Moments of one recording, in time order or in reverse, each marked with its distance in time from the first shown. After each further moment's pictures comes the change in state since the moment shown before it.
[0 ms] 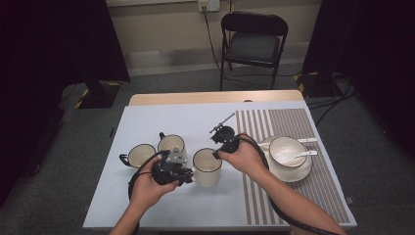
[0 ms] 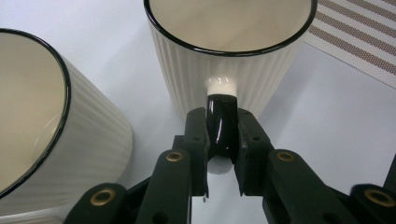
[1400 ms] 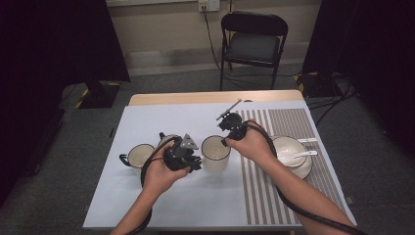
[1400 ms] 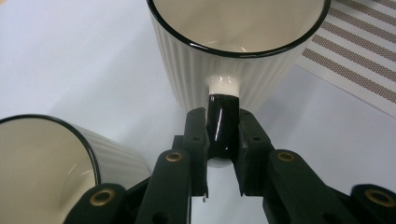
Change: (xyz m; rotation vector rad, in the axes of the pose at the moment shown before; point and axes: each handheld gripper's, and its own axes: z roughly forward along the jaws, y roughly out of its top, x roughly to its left) left arm 0.006 0.045 0.011 0.019 0.043 0.020; right arm -0.024 0.016 -0.027 0.002 -0.098 -0.011
